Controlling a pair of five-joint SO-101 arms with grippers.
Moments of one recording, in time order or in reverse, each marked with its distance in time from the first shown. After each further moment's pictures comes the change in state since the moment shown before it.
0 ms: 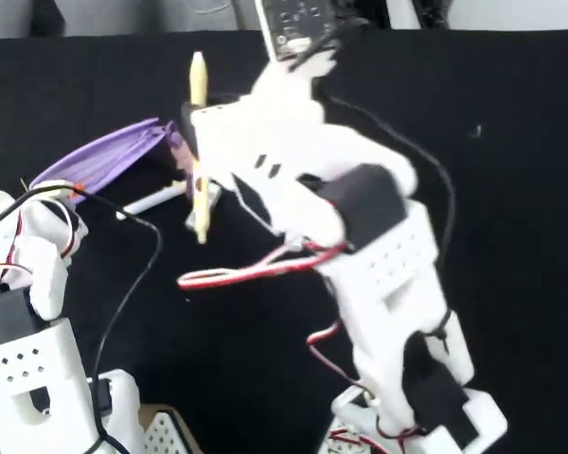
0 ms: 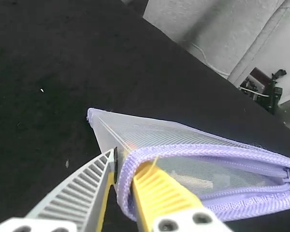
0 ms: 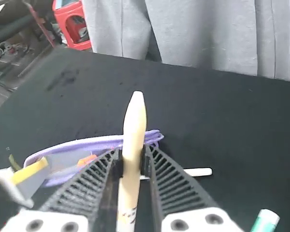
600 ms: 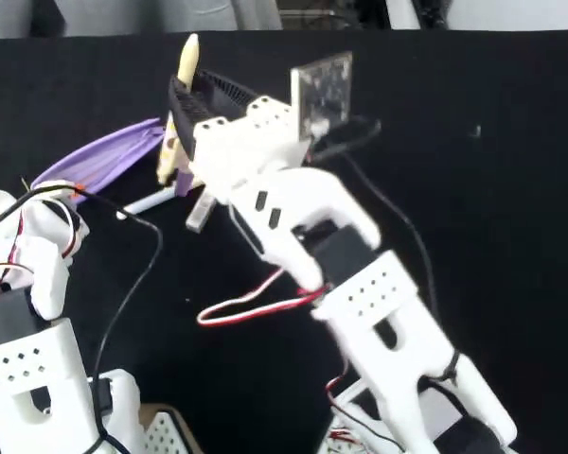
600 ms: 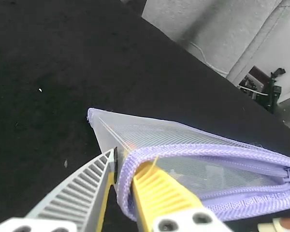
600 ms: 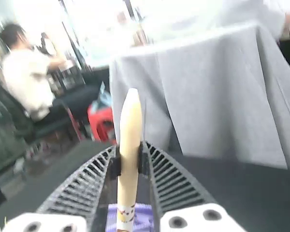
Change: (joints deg) left arm 0.3 0.0 0.0 0.0 0.0; right arm 0.2 -19.8 52.6 -65.0 0.3
